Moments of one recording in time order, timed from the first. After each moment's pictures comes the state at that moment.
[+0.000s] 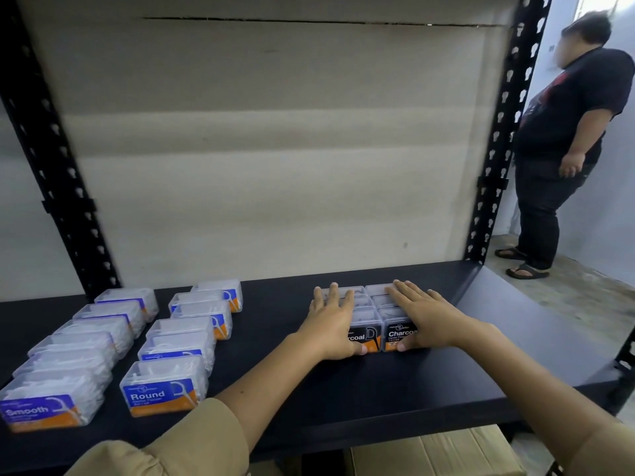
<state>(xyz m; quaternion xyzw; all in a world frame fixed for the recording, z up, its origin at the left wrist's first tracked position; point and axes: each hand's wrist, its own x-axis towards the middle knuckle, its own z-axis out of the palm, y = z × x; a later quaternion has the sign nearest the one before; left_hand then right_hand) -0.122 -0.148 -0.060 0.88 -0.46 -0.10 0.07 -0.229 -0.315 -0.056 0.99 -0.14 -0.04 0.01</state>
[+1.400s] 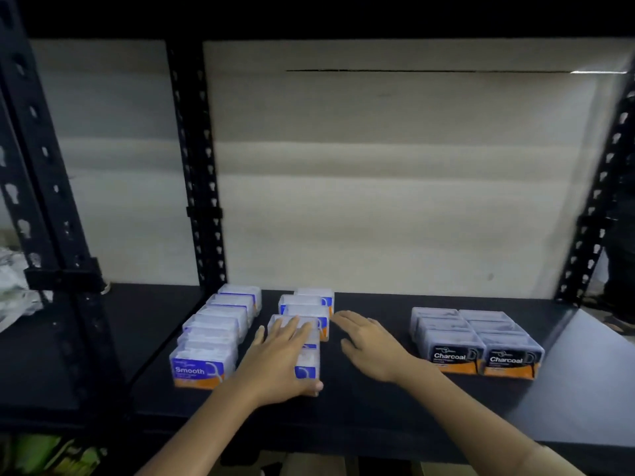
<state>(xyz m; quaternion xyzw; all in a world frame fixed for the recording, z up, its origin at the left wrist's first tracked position) -0.081 0.087 -0.057 0.93 -0.36 -0.01 0.07 -0.130 -0.100 -0.056 0.99 0.04 0.09 -0.12</state>
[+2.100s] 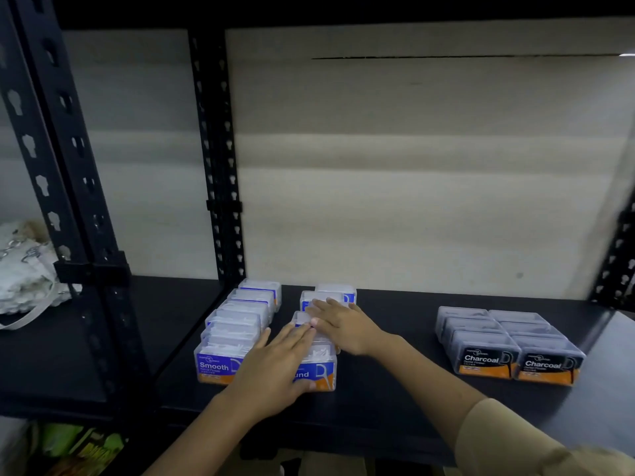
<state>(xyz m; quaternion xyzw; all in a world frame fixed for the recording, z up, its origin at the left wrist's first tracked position) -0.070 0.123 -0.069 0.92 -0.39 0.04 0.05 -0.066 -0.057 -0.053 0.99 0.06 -0.01 -0.14</state>
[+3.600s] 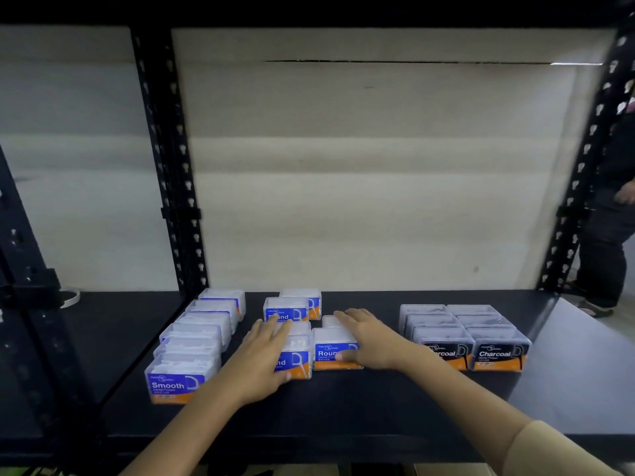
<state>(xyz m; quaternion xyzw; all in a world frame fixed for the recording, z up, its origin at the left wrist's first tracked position) -0.050 0.083 -0.068 0.93 -0.36 -0.02 0.10 -0.117 -0.127 -0.054 0.99 -0.03 -0.01 -0.11</state>
